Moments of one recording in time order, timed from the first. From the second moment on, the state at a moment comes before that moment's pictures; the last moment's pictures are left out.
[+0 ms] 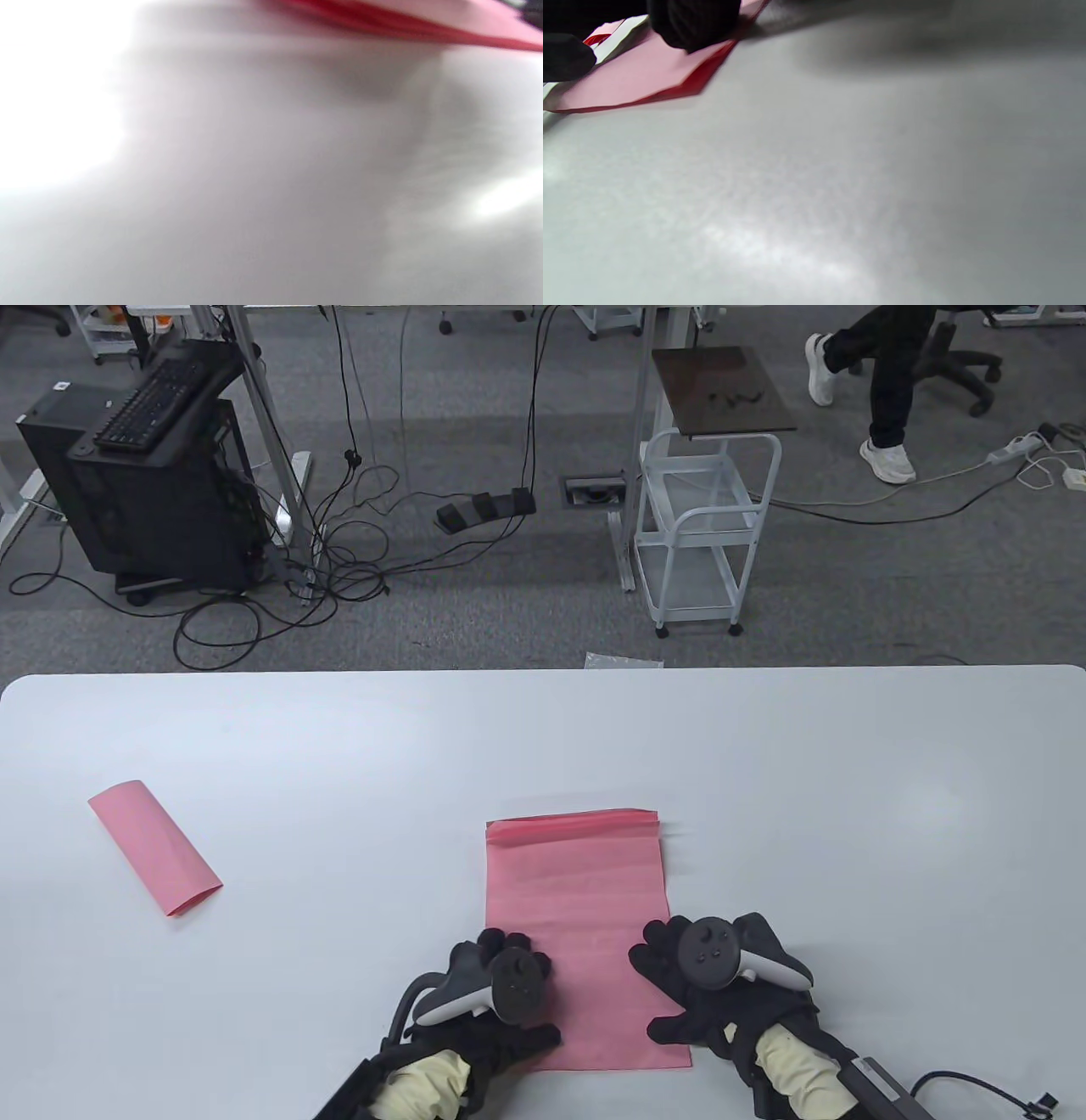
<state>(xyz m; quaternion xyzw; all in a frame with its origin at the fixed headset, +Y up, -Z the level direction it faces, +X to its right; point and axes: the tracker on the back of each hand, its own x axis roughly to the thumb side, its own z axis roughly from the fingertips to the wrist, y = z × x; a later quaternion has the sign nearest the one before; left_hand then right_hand) -0.079 -0.788 -0.275 -0.32 -0.24 0.05 0.92 0.176 -0.804 -0.303 0.19 0.34 0.91 0.15</state>
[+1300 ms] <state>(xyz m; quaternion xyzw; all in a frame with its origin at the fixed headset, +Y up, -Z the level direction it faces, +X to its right) -0.067 -0.797 -0.329 -0.34 -0.26 -0.02 0.90 0.179 -0.806 -0.302 0.18 0.35 0.90 0.17</state>
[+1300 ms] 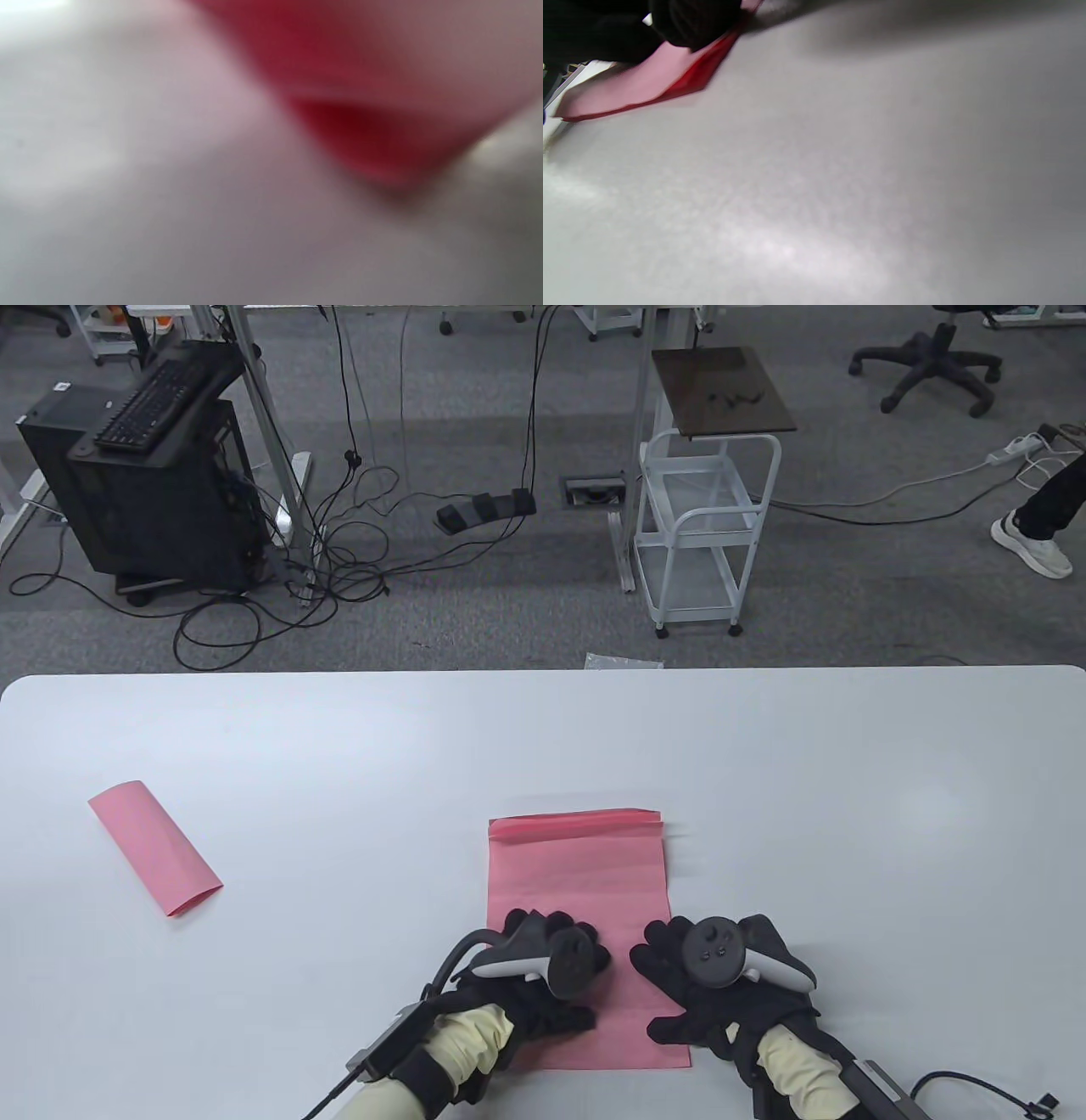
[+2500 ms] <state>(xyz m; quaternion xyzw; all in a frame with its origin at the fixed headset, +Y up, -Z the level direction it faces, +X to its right) -0.074 -0.800 -0.436 -0.33 -0.12 0.04 0.94 0.179 -0.807 -0.302 0.18 0.35 0.90 0.17</state>
